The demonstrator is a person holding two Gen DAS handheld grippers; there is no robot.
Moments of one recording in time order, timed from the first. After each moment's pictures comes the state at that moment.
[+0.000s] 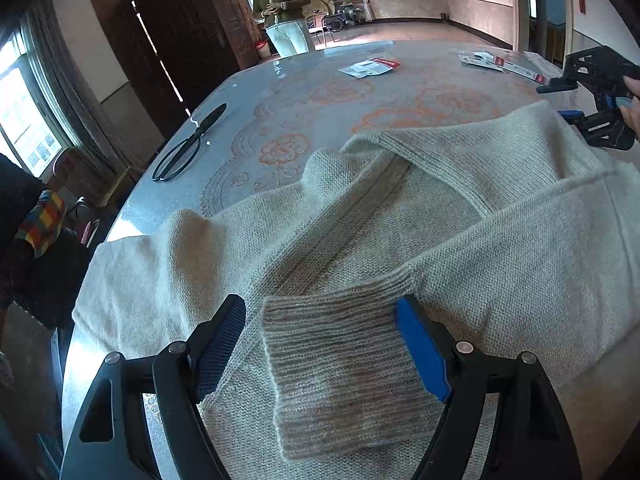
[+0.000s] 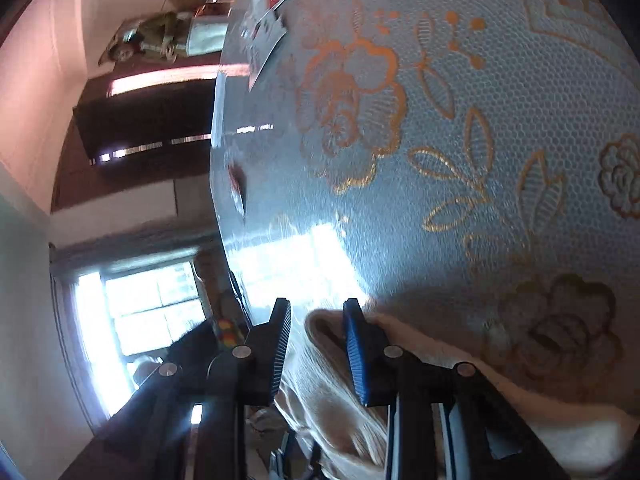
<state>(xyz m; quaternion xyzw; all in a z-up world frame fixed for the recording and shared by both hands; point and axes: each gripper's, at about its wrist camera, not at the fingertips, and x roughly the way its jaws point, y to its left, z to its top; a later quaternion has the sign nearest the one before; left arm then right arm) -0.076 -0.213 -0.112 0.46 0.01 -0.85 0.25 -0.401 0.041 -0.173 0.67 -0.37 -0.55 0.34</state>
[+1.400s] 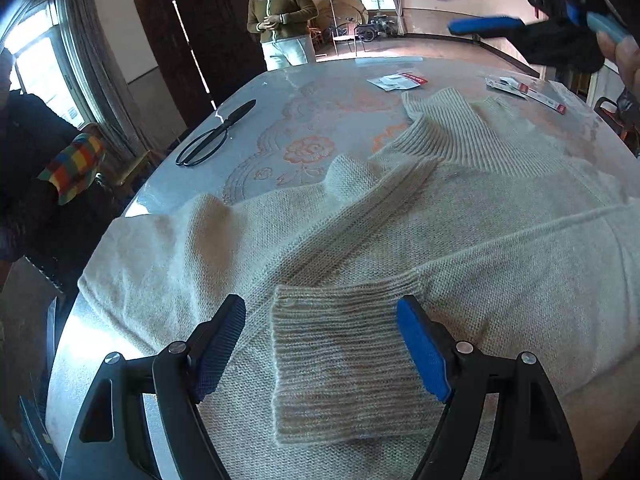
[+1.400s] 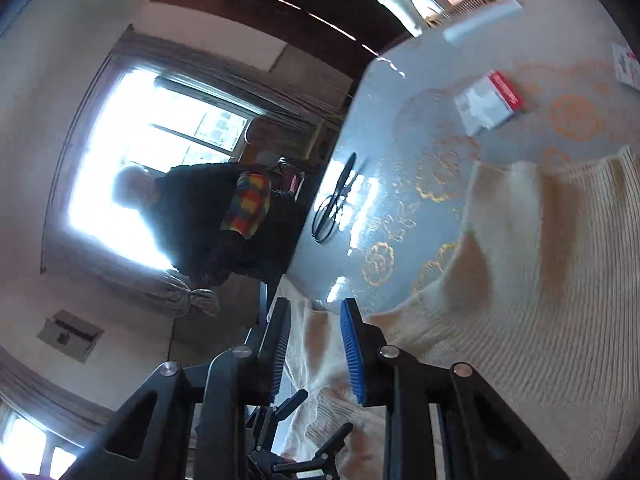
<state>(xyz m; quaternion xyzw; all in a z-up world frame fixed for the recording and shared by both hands) -0.061 -0.212 -0.115 0.44 0.05 -0.85 0.30 -0.290 -0.132 -0.048 0.55 -0.14 -0.57 0.59</state>
